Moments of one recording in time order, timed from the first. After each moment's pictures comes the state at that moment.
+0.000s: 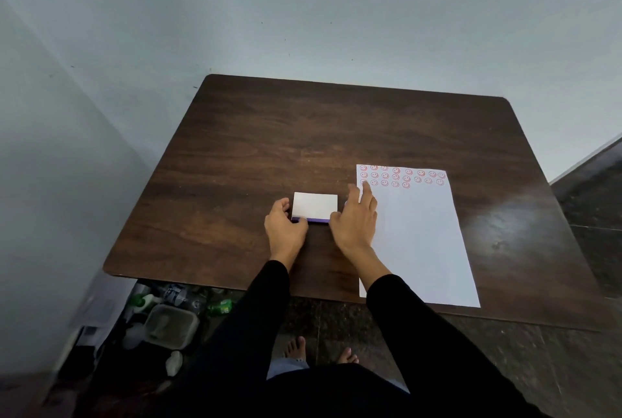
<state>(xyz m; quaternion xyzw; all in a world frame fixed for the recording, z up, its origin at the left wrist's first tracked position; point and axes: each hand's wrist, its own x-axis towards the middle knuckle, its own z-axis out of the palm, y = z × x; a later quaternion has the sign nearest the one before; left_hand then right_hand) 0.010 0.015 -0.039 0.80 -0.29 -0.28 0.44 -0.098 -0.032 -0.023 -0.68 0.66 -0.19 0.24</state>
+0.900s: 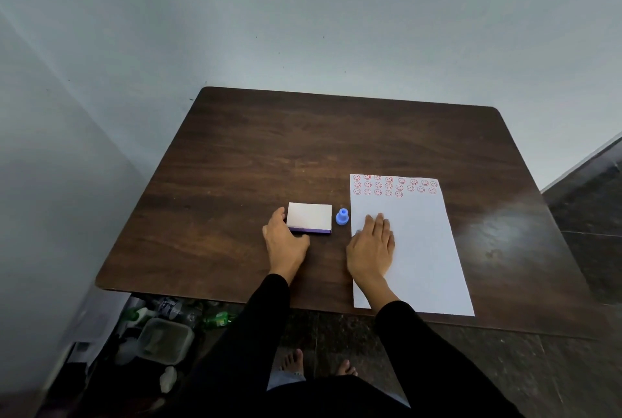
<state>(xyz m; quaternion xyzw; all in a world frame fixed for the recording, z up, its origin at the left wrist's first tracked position) 0.003 0.016 -0.045 0.81 -0.35 -0.26 0.38 -0.139 -0.024 -0.068 -0.66 0.72 -0.11 0.16</state>
